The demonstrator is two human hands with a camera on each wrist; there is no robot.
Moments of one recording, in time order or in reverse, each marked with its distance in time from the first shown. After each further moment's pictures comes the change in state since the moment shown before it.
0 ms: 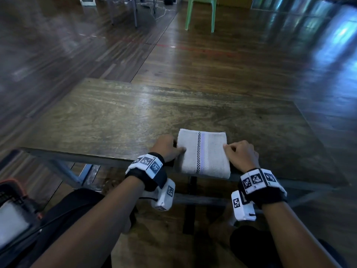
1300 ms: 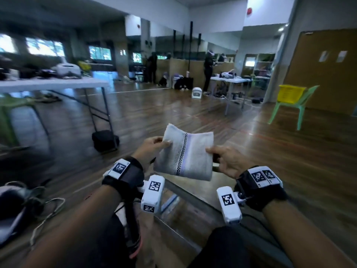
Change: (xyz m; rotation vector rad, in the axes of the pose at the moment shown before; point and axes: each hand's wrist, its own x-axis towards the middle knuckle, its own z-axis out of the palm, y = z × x) left_hand -0.298 -0.045 -0.241 -0.953 0.713 -0.014; right_hand -0.167 -0.308 -0.121 1.034 -0.815 -0.374
